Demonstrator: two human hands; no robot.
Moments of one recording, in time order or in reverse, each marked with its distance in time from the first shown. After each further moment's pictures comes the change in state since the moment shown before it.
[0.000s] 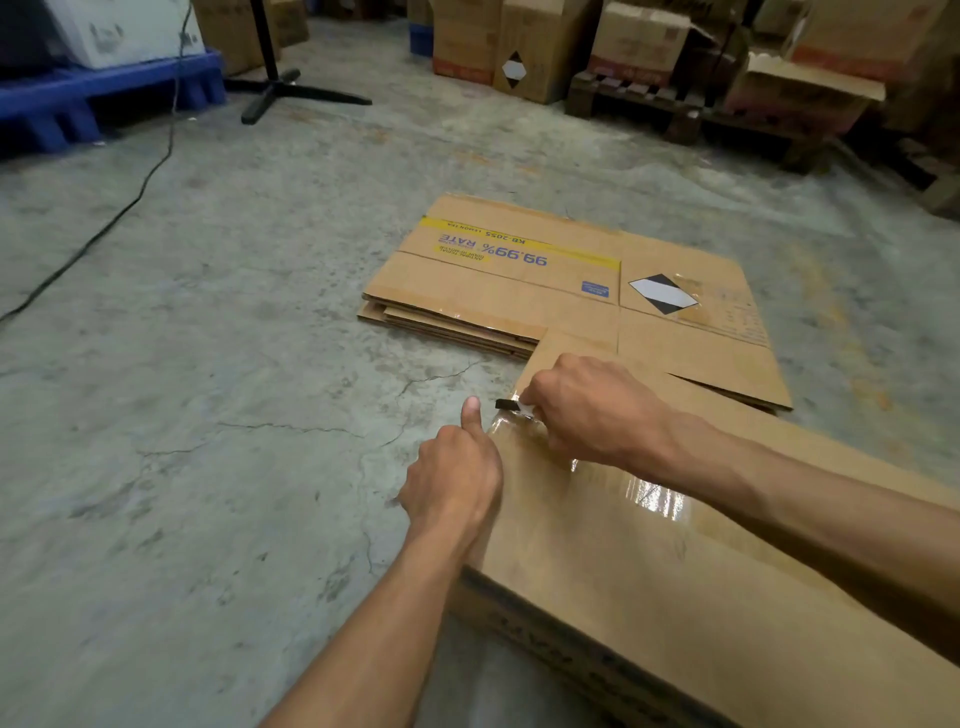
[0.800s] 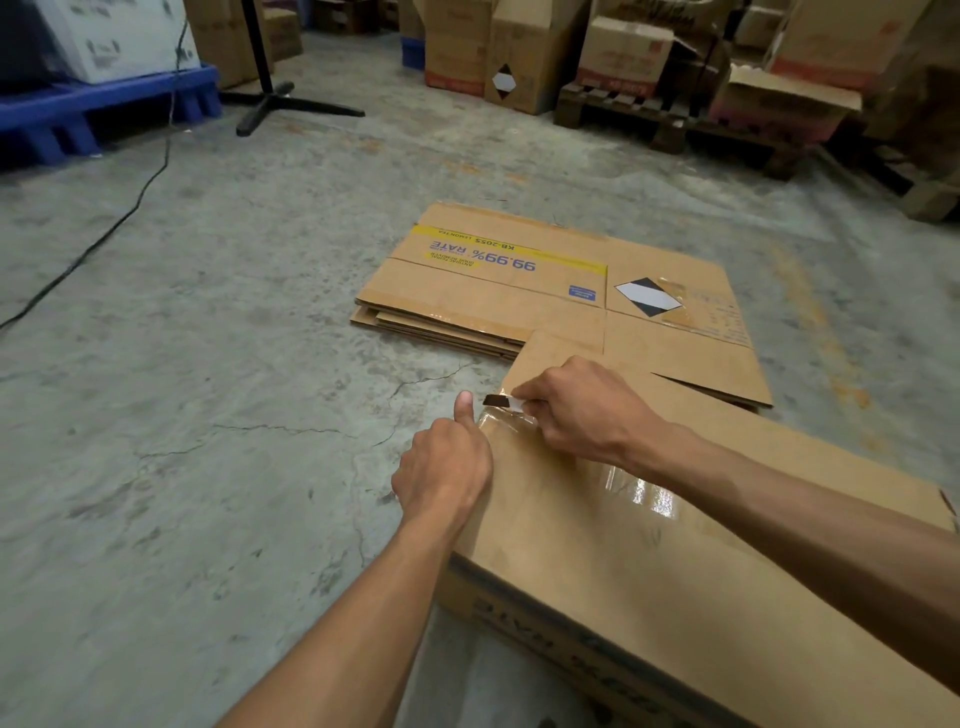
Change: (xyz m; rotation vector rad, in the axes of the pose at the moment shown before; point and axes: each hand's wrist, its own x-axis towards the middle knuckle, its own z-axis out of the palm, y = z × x) left_hand 0.001 0.002 0.003 0.047 0.032 0.058; right_hand -0.010 0.015 0.022 0.230 0.175 0.005
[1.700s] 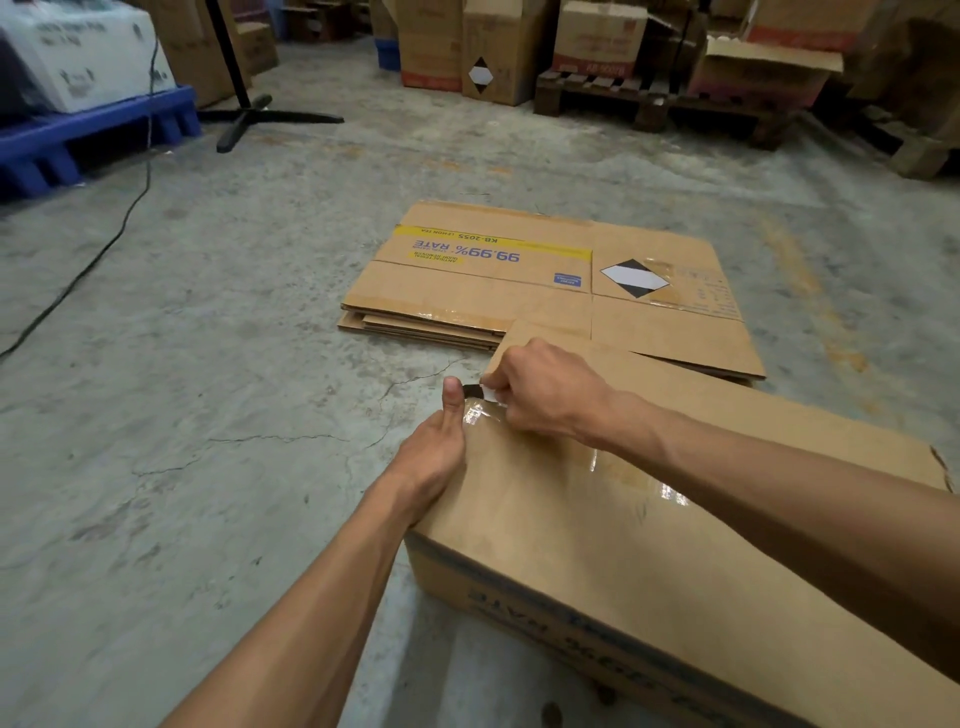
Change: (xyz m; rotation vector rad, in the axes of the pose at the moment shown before) left_hand 0.010 -0.009 -0.010 -0.328 -0.380 0.142; right_hand 0.012 -0.013 -0.005 0.021 -0.120 0.109
